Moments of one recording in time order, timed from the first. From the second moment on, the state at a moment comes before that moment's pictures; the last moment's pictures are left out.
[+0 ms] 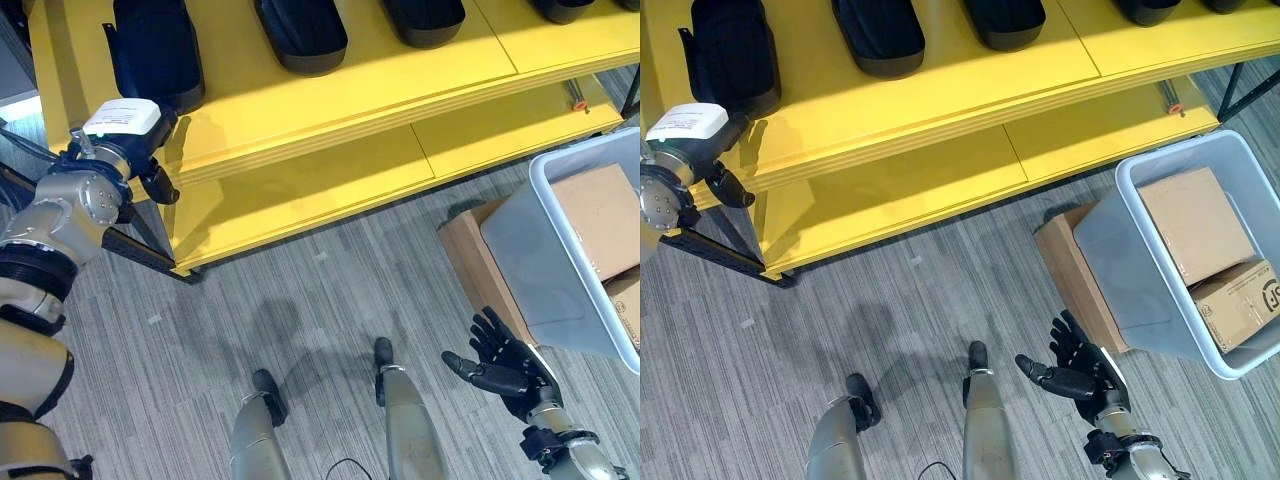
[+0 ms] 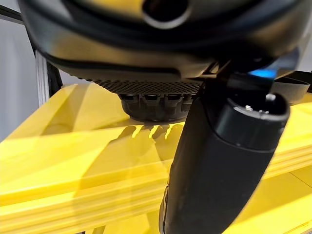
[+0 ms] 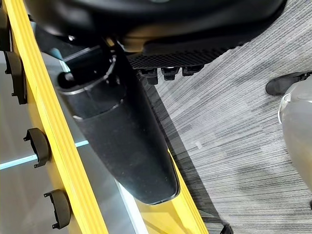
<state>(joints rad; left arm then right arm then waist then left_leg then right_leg) -1.13 1.07 -0.79 0.83 0.26 -0.07 -0.01 0.41 -0.48 -0.06 -0.03 0.71 -0.07 0.21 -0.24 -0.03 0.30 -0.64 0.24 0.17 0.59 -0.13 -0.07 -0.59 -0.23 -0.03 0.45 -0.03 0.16</state>
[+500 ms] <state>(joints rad) -1.17 1.04 -0.82 0.91 0.26 -0.06 -0.01 0.41 -0.48 -0.06 -0.03 0.71 -0.07 0.21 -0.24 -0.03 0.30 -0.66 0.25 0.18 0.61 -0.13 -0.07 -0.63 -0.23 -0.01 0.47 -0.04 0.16</state>
